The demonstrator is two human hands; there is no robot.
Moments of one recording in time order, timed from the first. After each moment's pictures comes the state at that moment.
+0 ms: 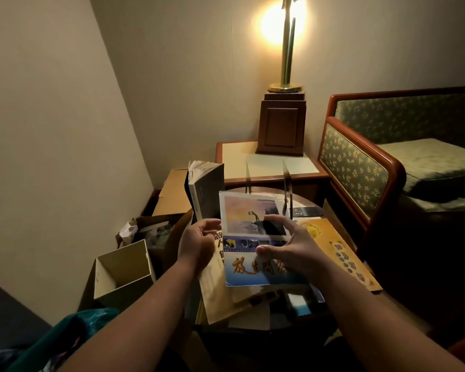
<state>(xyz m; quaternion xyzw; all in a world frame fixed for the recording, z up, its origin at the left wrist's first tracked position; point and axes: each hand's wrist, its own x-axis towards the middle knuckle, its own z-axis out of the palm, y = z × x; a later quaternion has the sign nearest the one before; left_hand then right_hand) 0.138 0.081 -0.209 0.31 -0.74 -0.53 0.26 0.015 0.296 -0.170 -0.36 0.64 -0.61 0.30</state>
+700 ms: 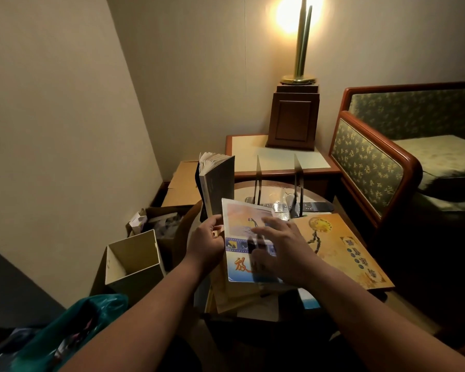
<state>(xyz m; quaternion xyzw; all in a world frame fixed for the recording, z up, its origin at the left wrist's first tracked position) 0.159 0.089 -0.214 0.24 -0.82 -0.45 0.27 0.049 0.277 -0.165 -0.49 0.84 -0.22 0.08</state>
